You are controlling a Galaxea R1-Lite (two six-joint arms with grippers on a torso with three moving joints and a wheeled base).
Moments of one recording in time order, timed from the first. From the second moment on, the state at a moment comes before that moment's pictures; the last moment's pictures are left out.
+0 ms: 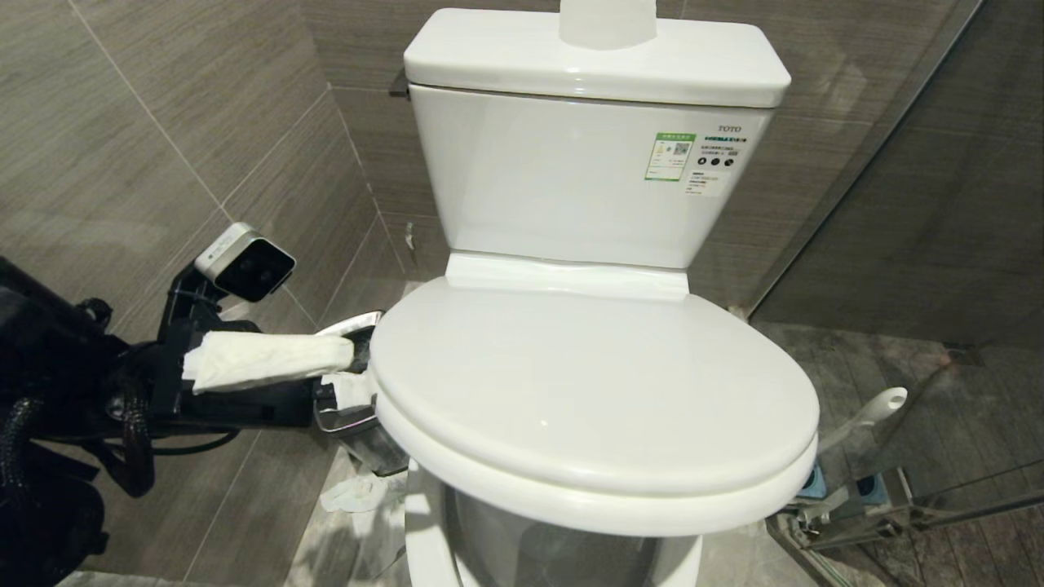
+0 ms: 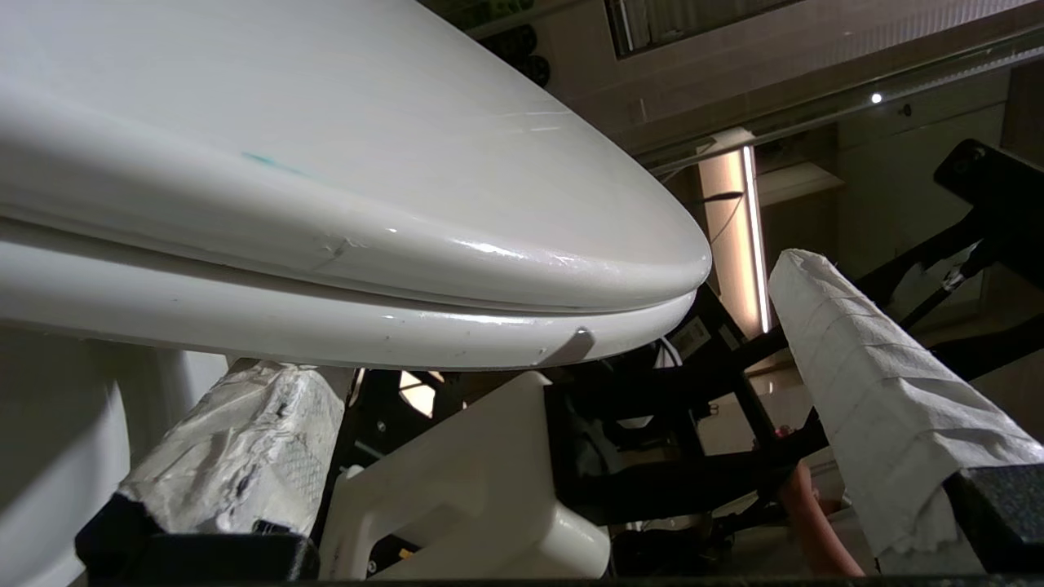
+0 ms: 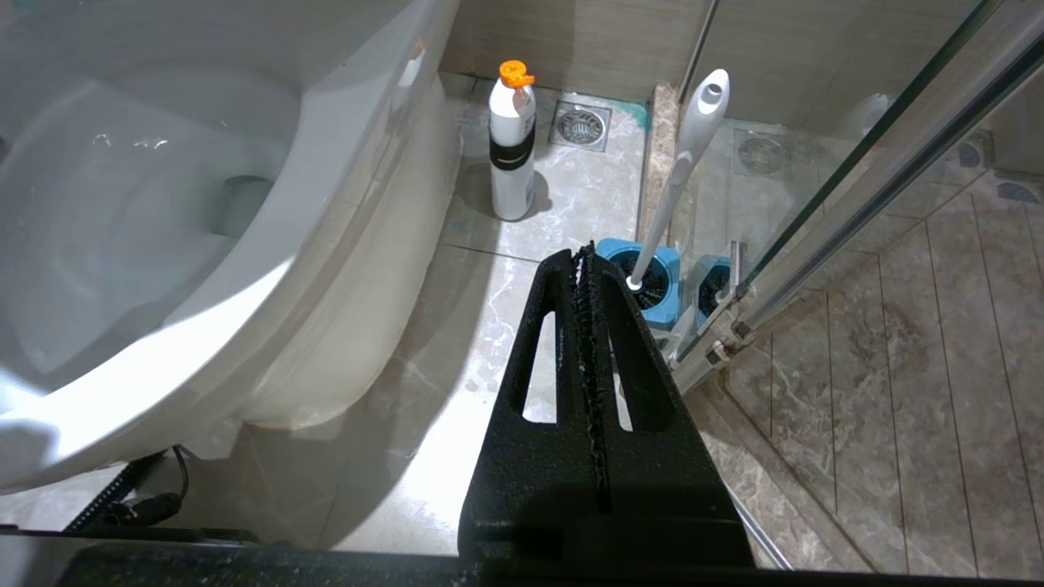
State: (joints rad) left arm -0.20 1.62 -0.54 -1.52 -1.38 -1.27; right arm 0.01 0.00 0.00 0.01 0.00 0.01
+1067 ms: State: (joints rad) left arm -0.20 1.68 -0.92 -1.52 -1.23 -1.56; right arm 0.01 0.00 0.00 0.01 0.00 0.01
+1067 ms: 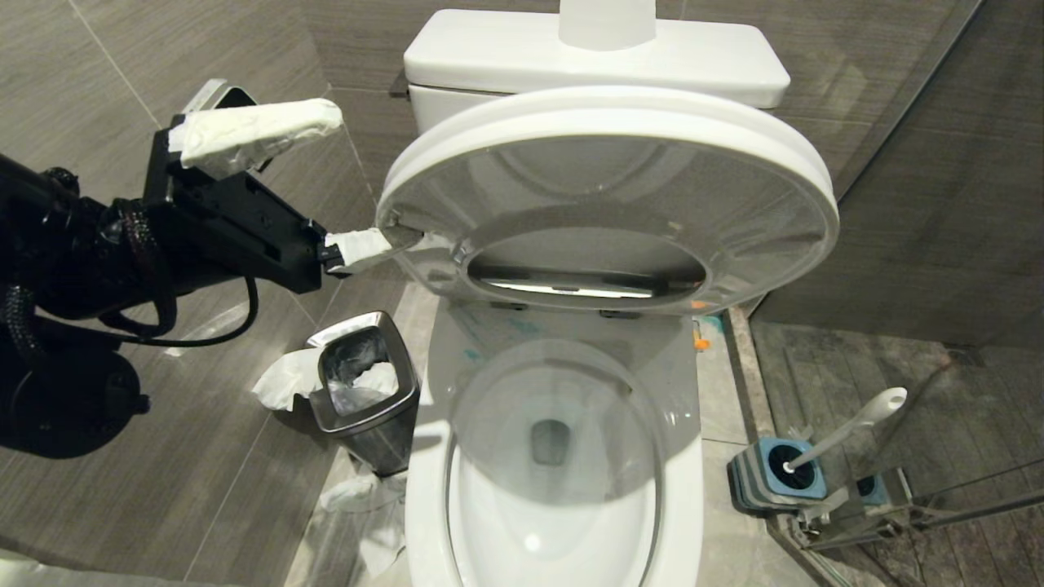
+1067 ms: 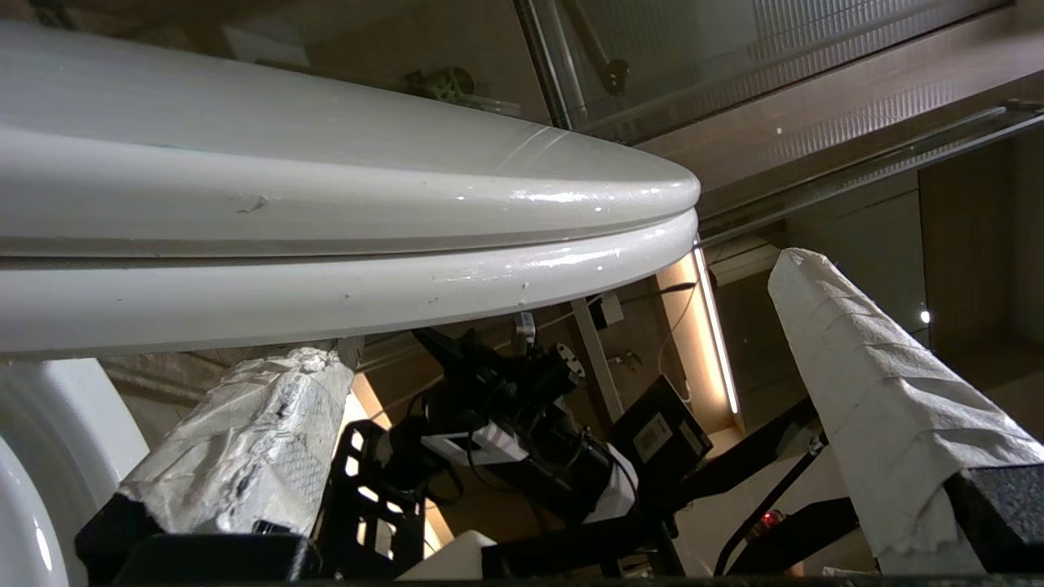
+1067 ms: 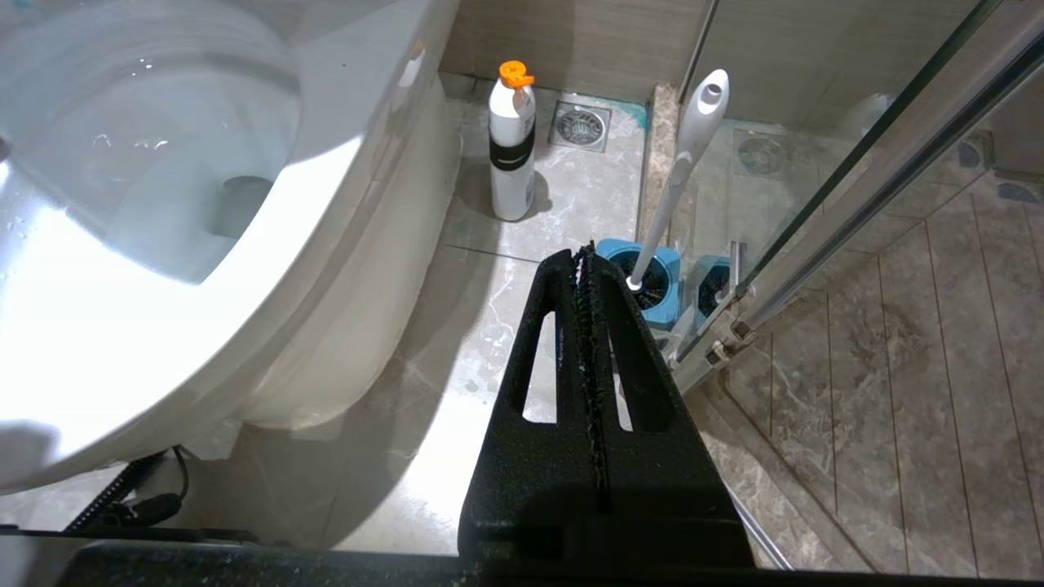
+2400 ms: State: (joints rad) left arm -0.20 1.87 -1.26 -1.40 -1.15 -1.43; right arm 0.01 0.00 0.00 0.01 0.00 0.01
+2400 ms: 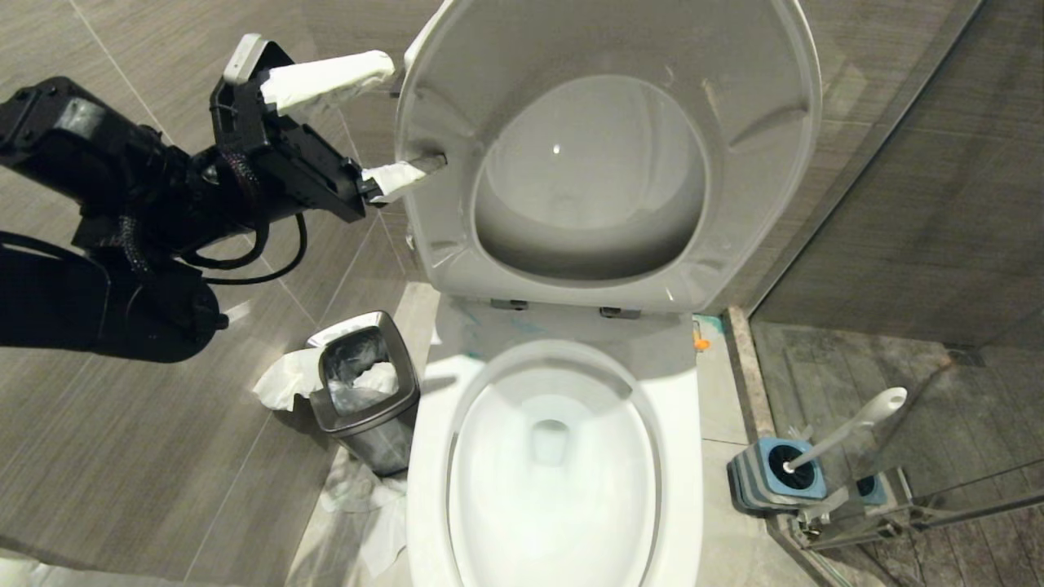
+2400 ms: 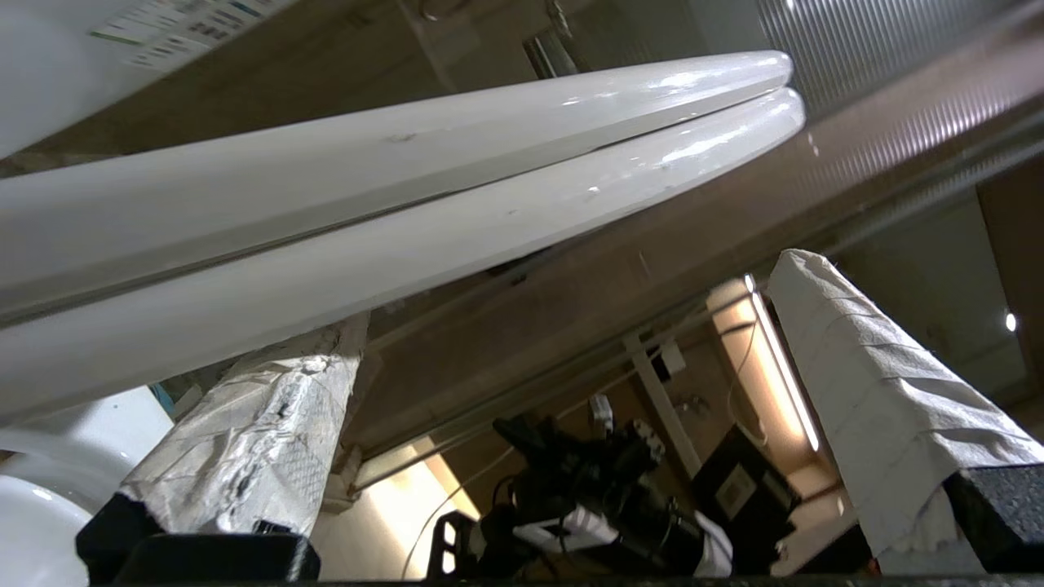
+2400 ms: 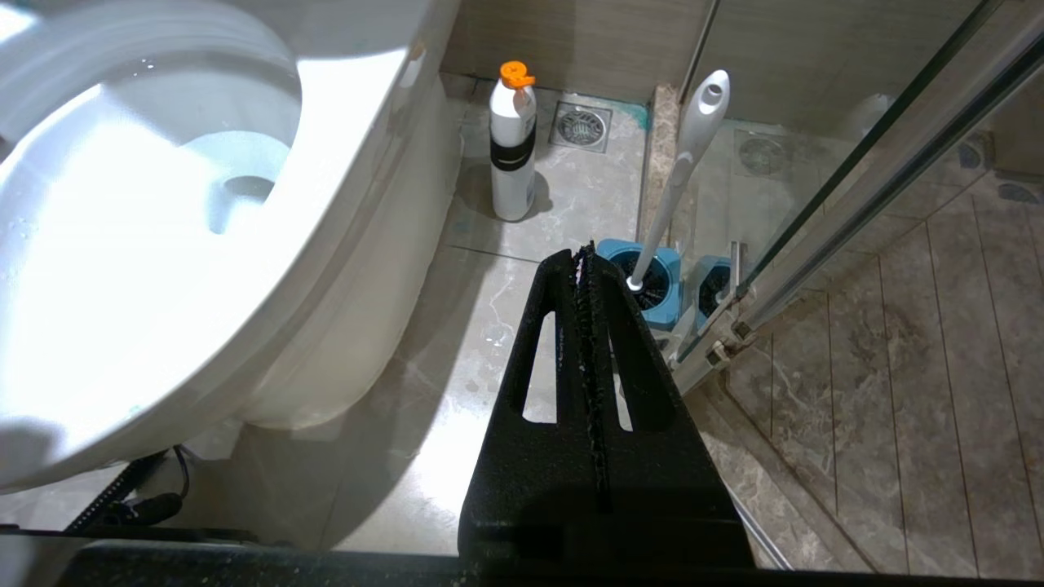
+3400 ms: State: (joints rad) left arm -0.25 1.99 -1.54 -0.93 -0.87 -1.37; right arm 0.01 0.00 0.00 0.01 0.00 0.01
